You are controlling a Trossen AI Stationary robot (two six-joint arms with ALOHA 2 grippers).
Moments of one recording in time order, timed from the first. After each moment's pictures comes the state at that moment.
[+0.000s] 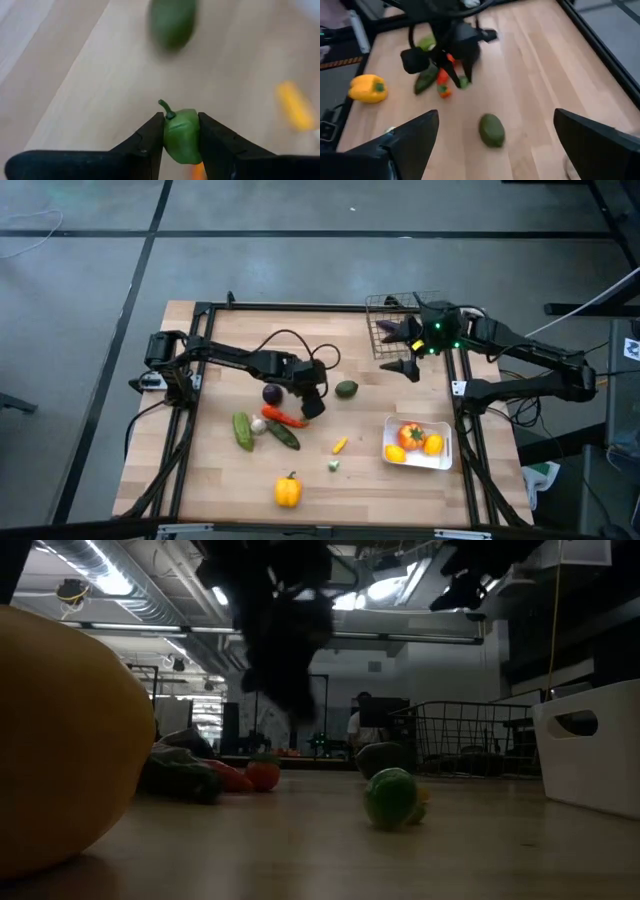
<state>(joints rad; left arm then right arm) 0.04 1.78 1.23 -0.49 -0.03 -0.45 -0.32 1.02 1.06 -0.64 -0.29 0.00</state>
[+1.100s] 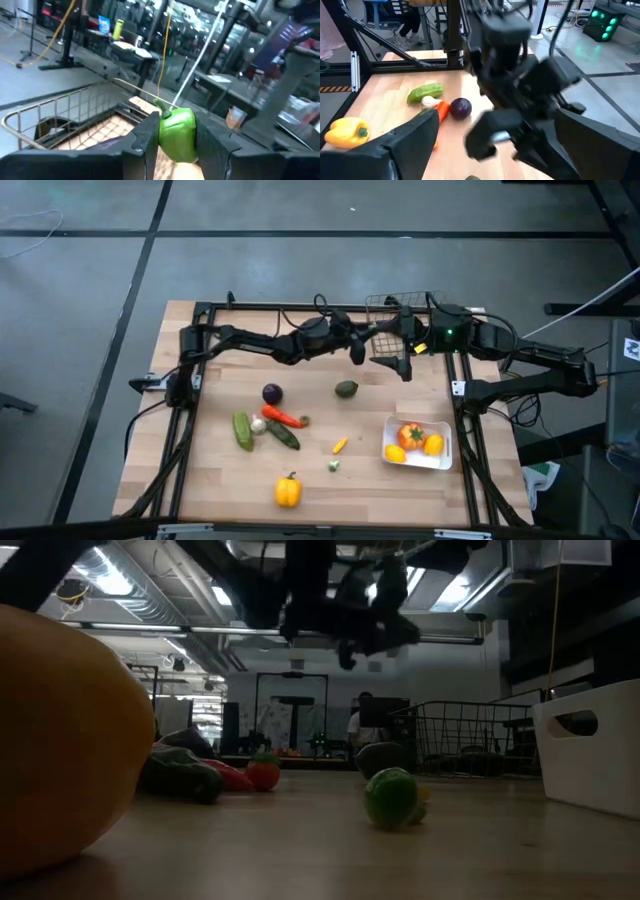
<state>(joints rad) 0.24 2.04 1.32 0.75 -0.18 -0.37 -0.21 1.01 1.06 -0.36 -0.12 -0.06</state>
